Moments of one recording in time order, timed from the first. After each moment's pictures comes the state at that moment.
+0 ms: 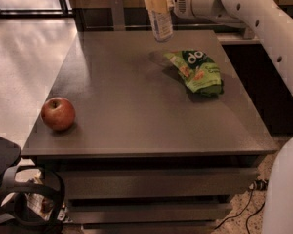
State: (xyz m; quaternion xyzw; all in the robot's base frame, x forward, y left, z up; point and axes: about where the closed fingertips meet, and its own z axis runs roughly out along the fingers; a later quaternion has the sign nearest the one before) arm 0.811 -0.053 1.006 -0.32 0.70 0.22 0.60
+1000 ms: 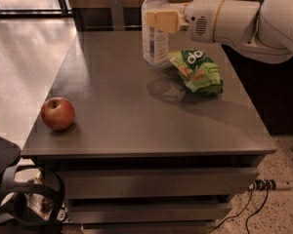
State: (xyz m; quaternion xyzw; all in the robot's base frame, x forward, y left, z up) arm 0.640 -0.038 1.026 -0.32 0.66 0.35 0.58
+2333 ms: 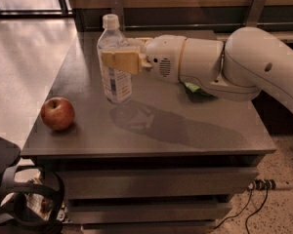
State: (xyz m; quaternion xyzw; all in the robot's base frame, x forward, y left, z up) arm 0.539 0.058 0.993 -0.37 0.63 0.42 0.54
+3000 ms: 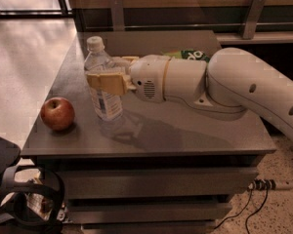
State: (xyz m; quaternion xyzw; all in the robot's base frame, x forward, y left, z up) arm 0.511 0.085 0.962 -0.38 0.64 0.41 0.53
